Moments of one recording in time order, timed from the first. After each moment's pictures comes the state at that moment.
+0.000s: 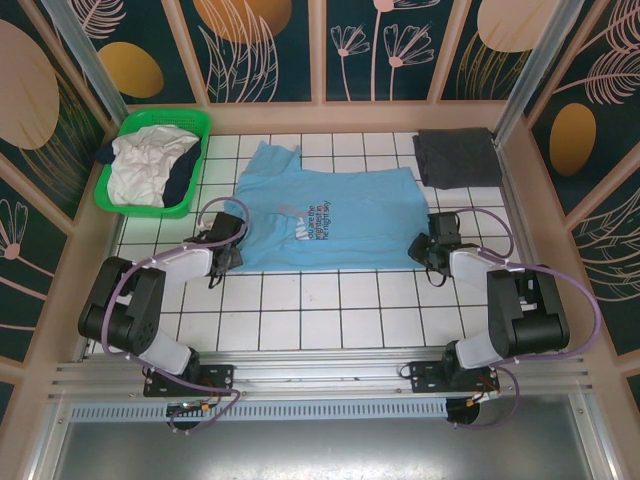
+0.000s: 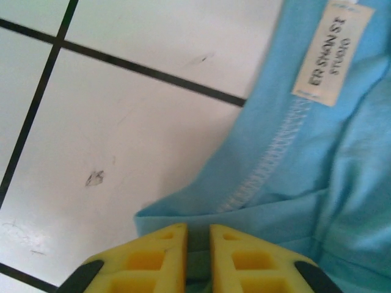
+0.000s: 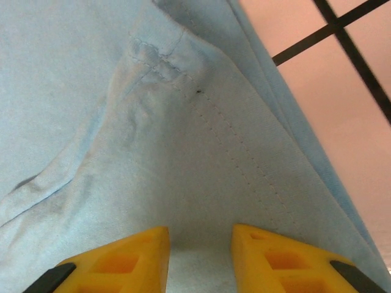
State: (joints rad) left arm -0.31 1.54 0.69 -0.32 -0.33 -0.61; right arm 0.14 1.46 0.59 -0.13 0.00 0.63
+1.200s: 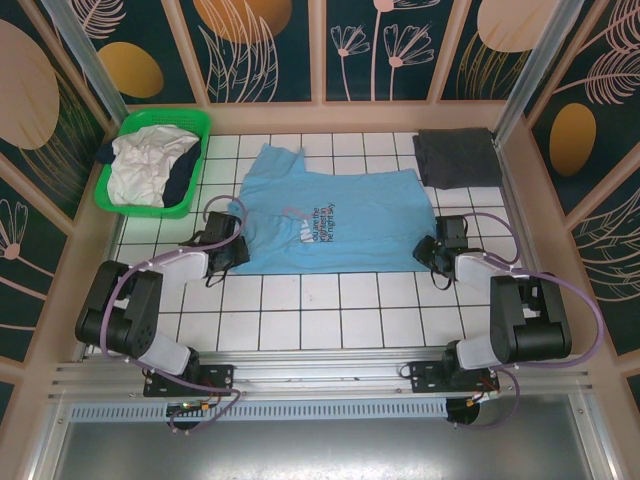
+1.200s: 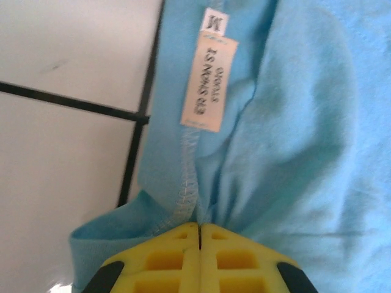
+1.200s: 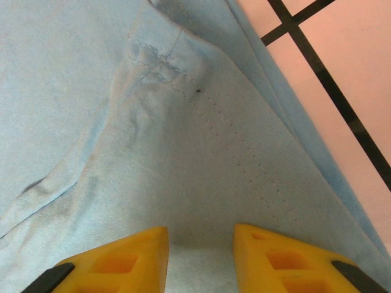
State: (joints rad) left arm -0.28 1.51 0.66 -0.17 -0.07 -0.55; right arm 0.10 1.42 0.55 -0.12 -0.04 0.62
